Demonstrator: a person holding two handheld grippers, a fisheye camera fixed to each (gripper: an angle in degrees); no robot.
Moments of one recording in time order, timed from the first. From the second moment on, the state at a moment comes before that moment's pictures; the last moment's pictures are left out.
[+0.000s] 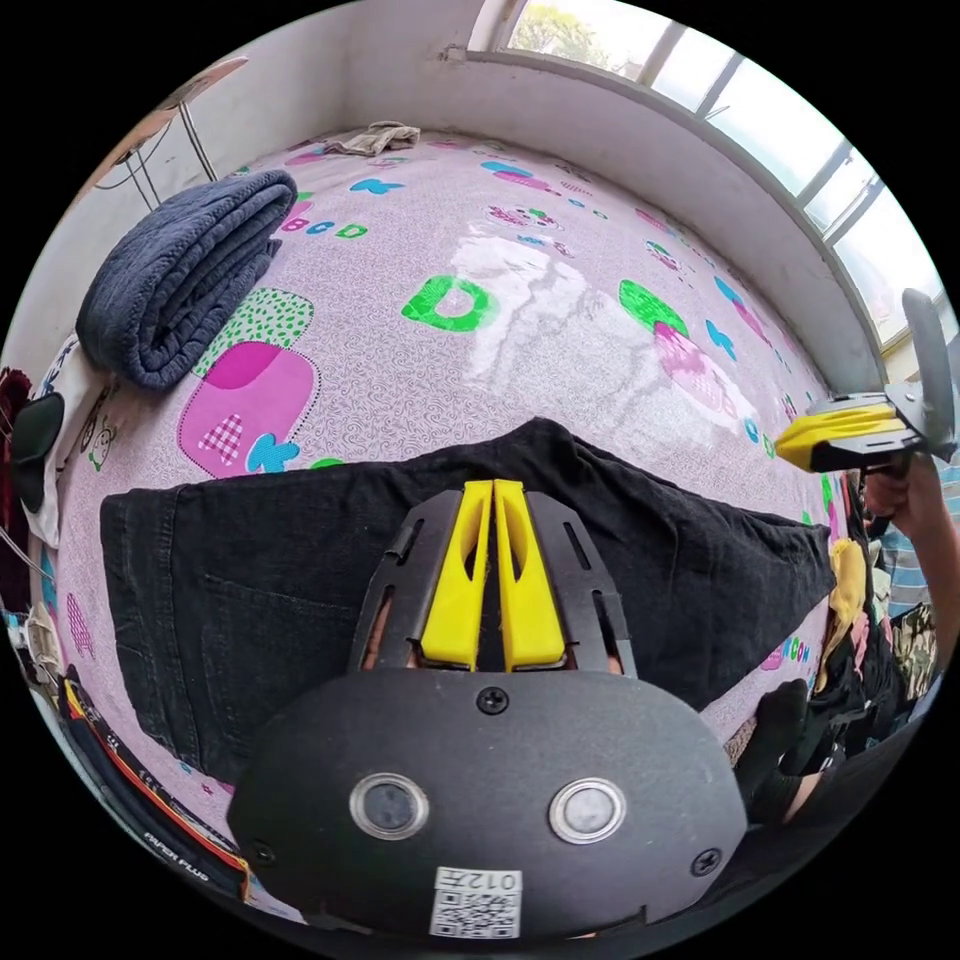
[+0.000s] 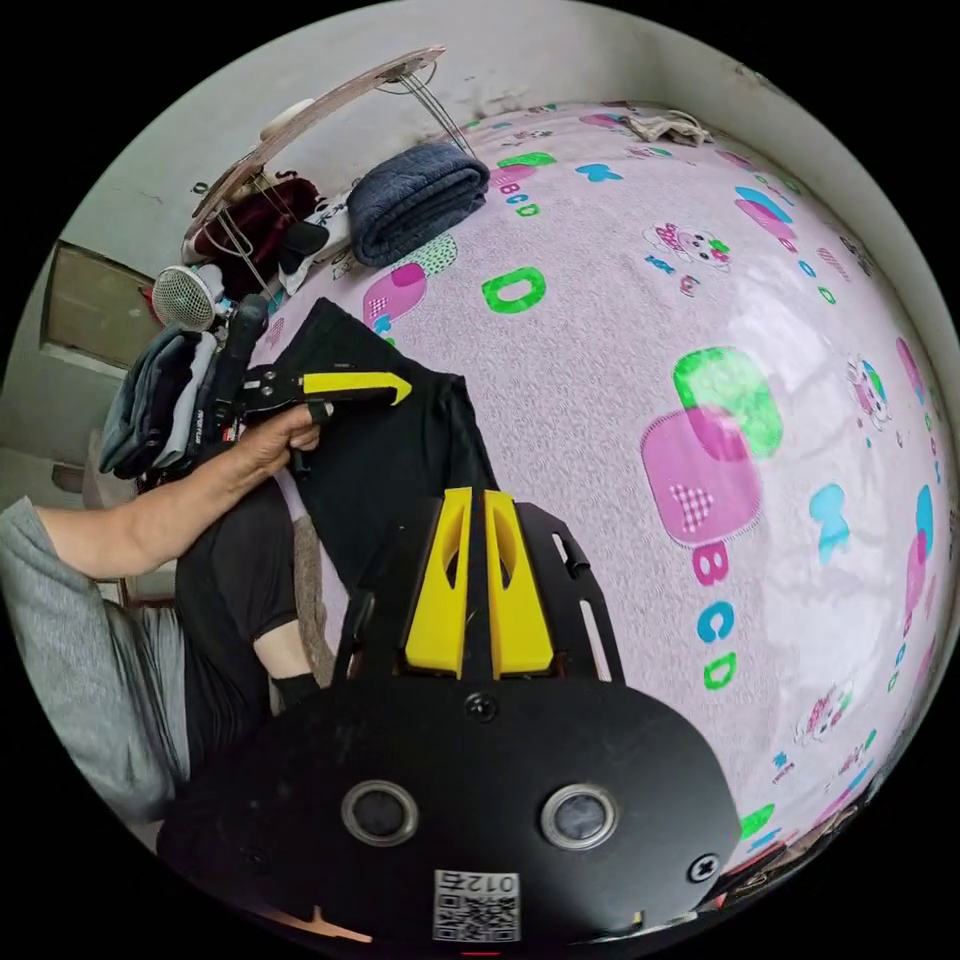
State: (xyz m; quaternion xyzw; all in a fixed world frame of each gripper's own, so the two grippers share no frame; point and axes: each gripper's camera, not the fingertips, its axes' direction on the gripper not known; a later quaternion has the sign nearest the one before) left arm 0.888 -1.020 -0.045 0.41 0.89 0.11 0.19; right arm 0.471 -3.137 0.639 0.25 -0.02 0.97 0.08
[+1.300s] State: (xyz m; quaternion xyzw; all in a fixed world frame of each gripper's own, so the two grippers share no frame) left arm 0.896 -1.102 -0.039 0.39 0.91 0.09 0.07; right arm 0.121 -3.139 0.445 0.45 -0.01 0.88 -0.13
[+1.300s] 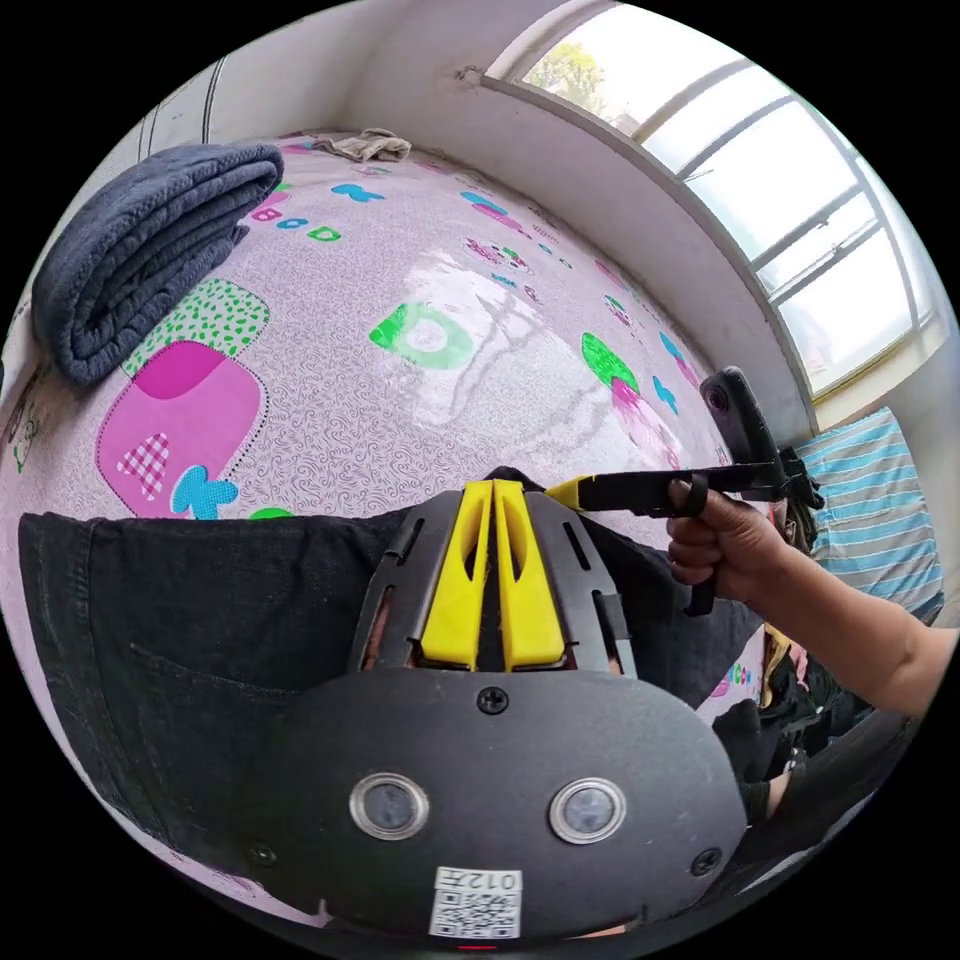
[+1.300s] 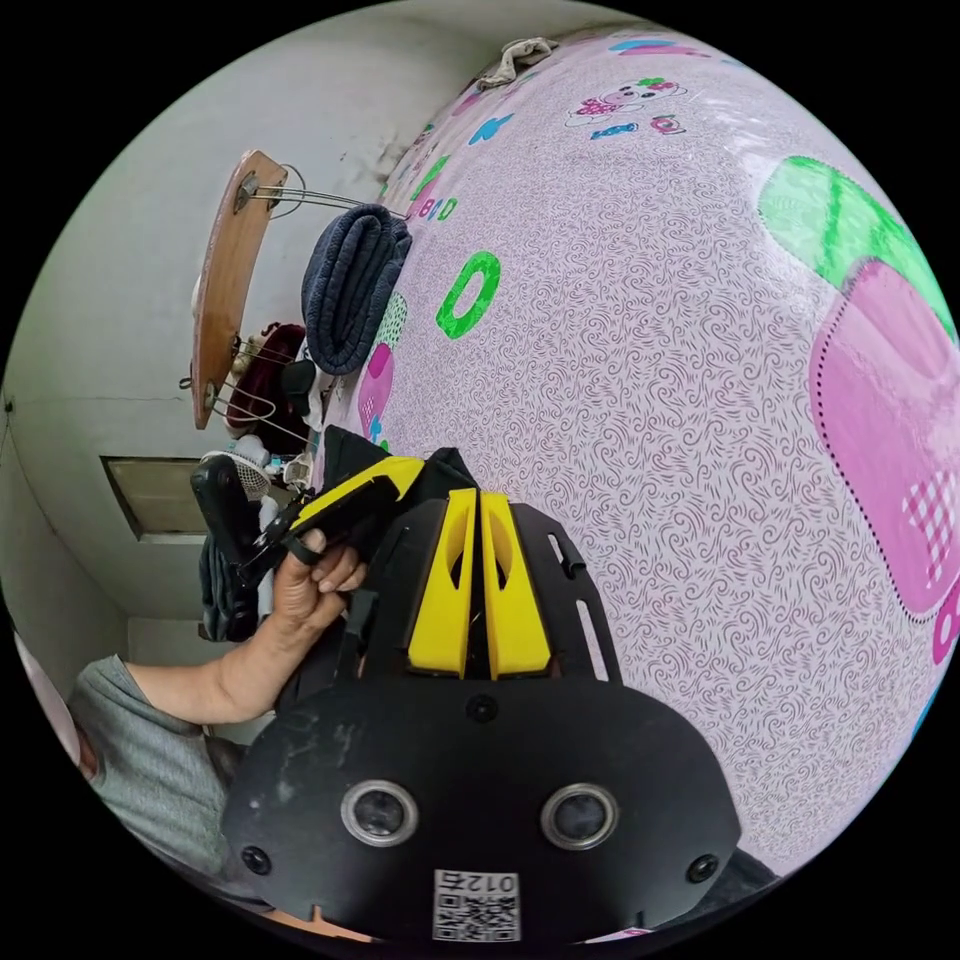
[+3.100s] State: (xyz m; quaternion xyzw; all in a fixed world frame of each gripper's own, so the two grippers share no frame) left arm 0.836 -1.021 -0.078 0.57 0.80 0.15 0.08; right arm 0.137 -3.263 0.402 0.44 0.02 0.88 -0.16
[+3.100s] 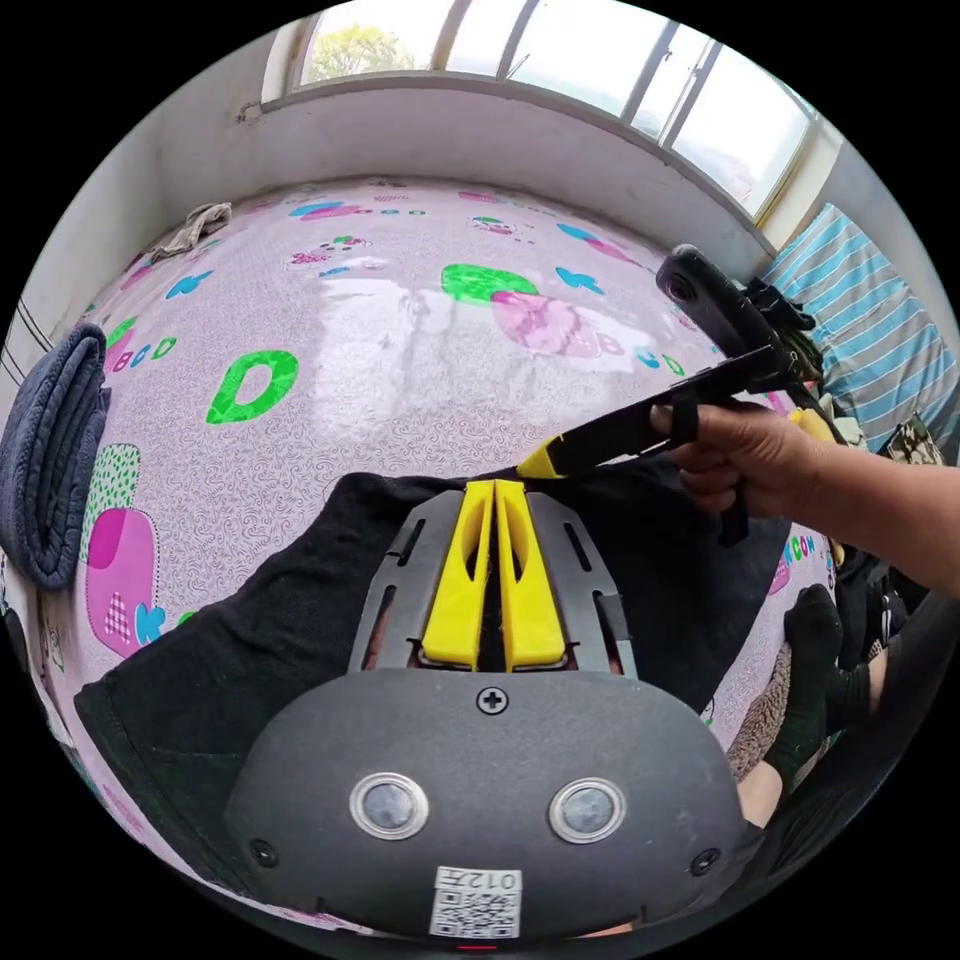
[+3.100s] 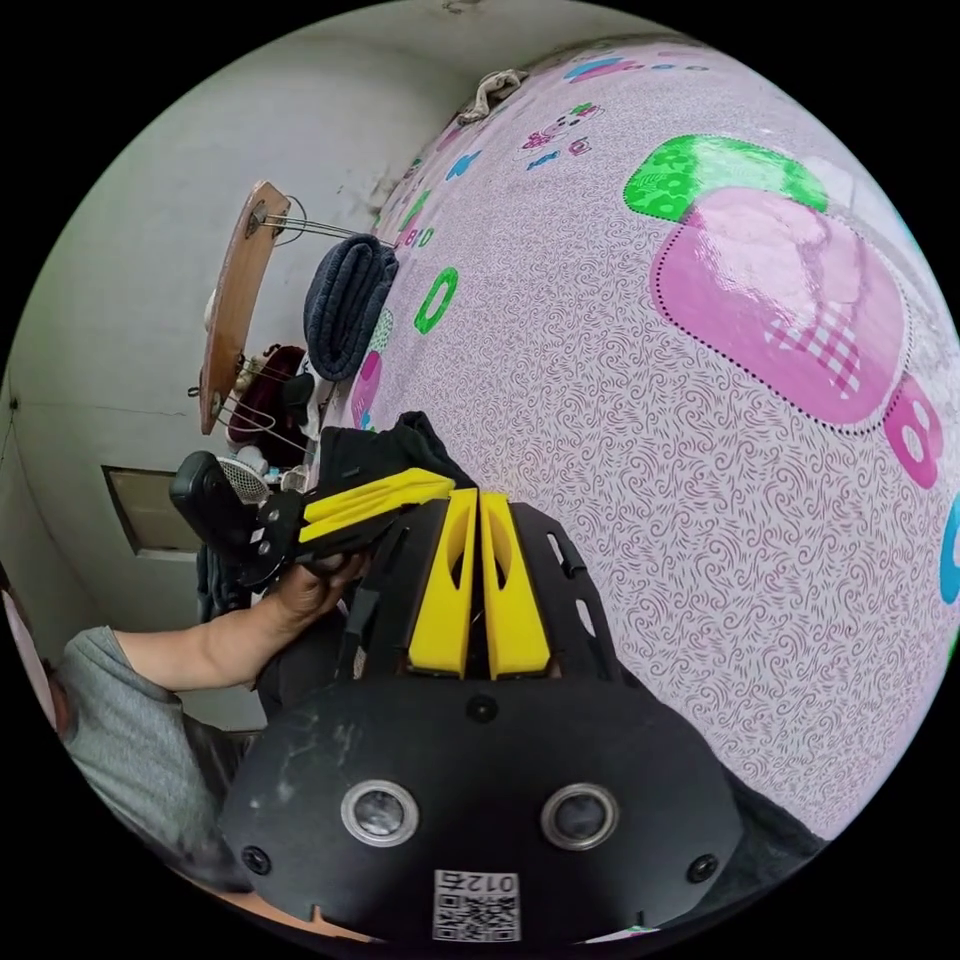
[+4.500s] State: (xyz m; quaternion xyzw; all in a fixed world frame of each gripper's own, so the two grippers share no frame) left arm 0.822 -0.976 -0.064 0.58 0.80 0.11 0.09; right arm 0.447 -3.420 0.732 0.05 0.14 0.96 -0.22
